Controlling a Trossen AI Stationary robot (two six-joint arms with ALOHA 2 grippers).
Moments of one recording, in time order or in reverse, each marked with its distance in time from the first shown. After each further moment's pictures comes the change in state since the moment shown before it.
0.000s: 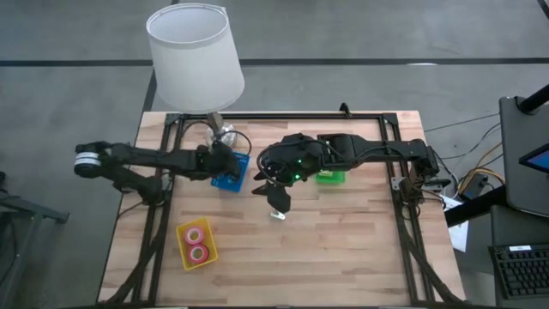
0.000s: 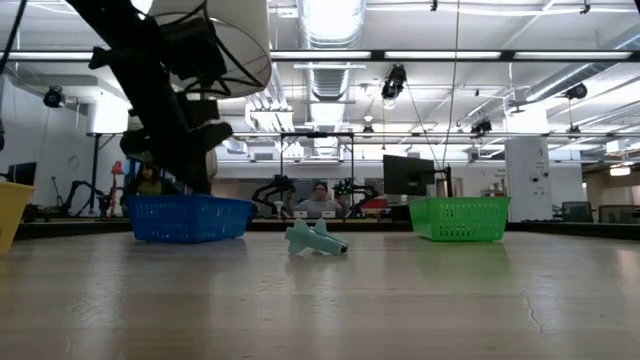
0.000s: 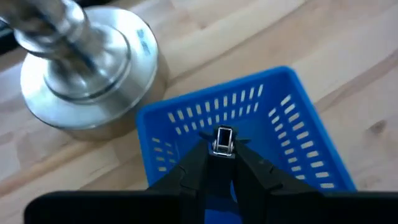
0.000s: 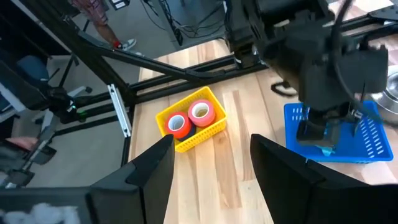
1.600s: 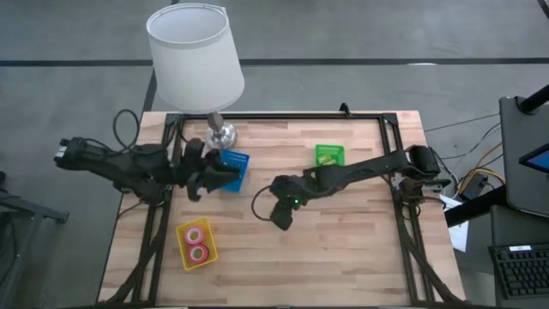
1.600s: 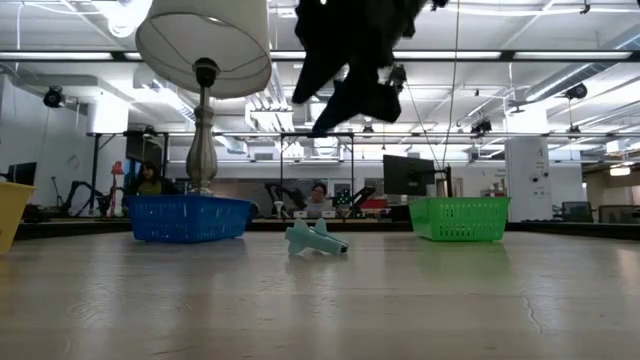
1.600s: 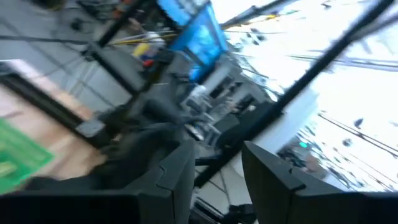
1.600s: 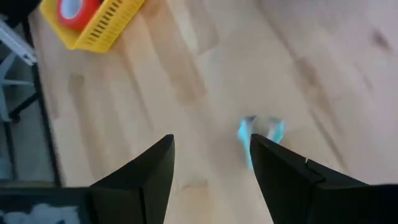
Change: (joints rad) left arm -0.397 -0.376 0.247 0.581 0.327 -0.016; right arm 0.034 0.000 -0.582 0.196 0.006 0.298
